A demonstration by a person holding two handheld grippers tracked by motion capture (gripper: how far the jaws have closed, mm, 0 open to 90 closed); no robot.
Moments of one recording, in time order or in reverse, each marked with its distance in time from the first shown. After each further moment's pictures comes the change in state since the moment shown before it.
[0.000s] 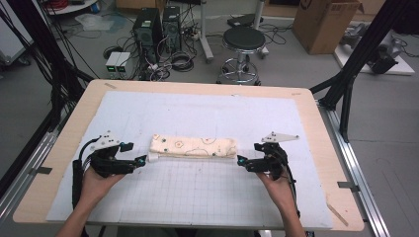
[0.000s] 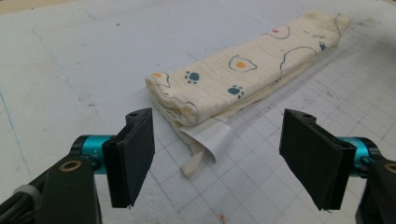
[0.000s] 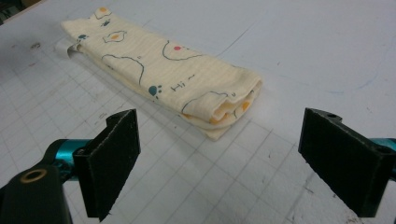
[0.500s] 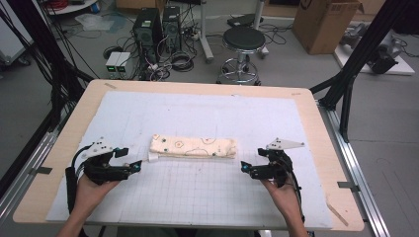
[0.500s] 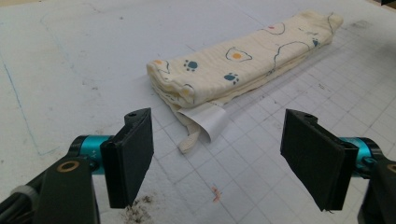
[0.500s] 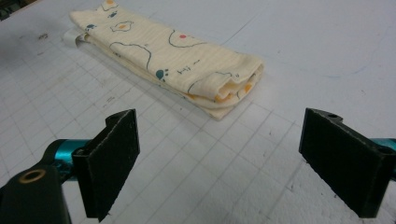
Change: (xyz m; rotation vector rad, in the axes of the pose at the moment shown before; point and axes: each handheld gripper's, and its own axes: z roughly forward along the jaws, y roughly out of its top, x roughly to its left) left arm -0.004 -0.014 -0.016 -0.022 0.004 -0.018; right arm 0.004 -0.014 -0.015 -0.005 -0.001 -0.006
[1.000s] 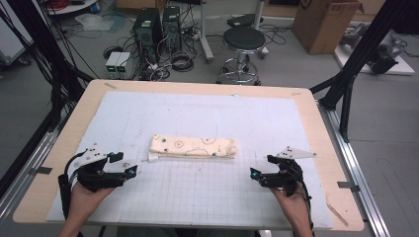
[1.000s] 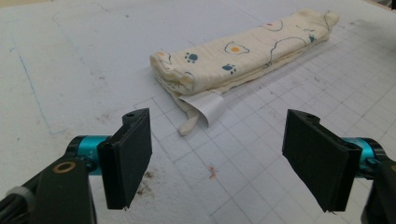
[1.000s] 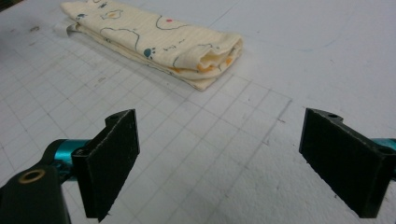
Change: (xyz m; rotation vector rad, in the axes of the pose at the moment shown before) left arm -0.006 -0.012 -0.016 -0.017 0.027 0.002; right arm -0.007 -0.025 -0.022 -0.023 -0.039 0.019
